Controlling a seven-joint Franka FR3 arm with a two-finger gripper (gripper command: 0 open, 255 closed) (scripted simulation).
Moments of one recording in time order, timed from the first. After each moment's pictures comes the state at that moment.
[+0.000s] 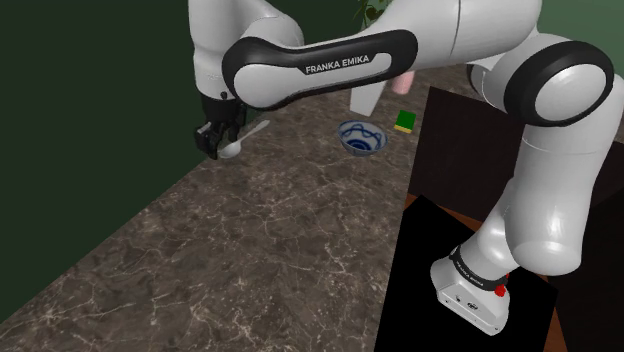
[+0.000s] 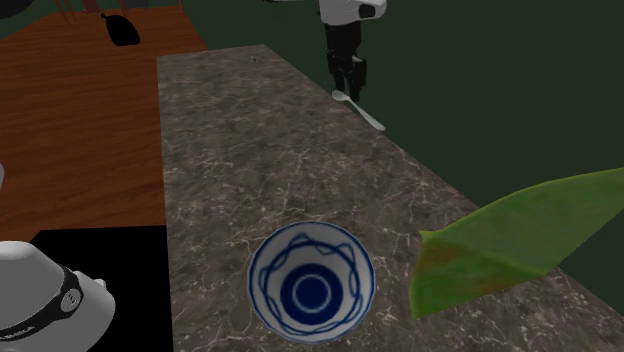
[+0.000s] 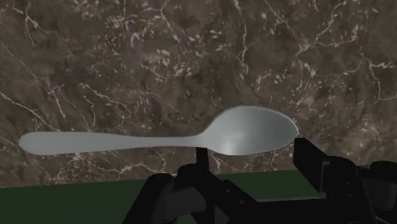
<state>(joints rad) 0.33 0.43 0.36 -1.46 -0.25 1.99 0.37</state>
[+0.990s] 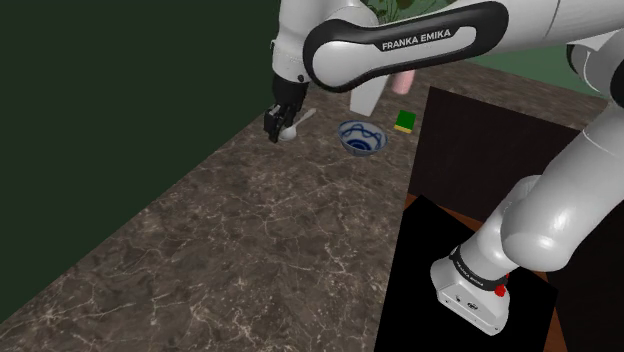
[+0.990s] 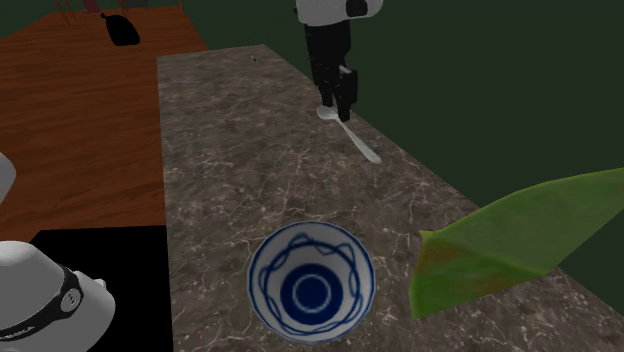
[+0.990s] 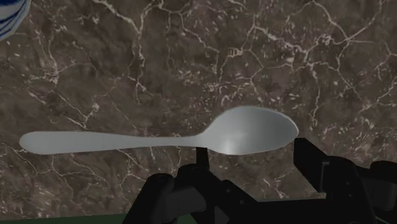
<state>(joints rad) 0.14 0.03 0.32 -1.92 -0.07 2.10 0.14</state>
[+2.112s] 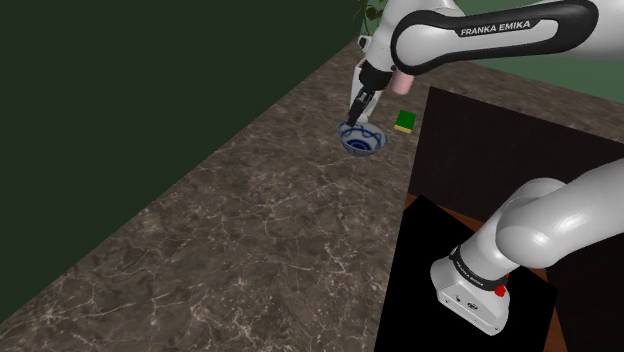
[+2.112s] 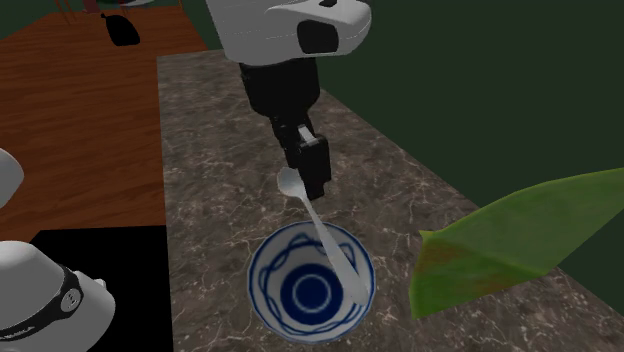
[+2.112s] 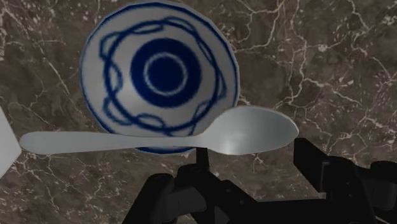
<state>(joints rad) 0.01 -0.37 0.08 -2.33 0.04 2.12 -0.30</state>
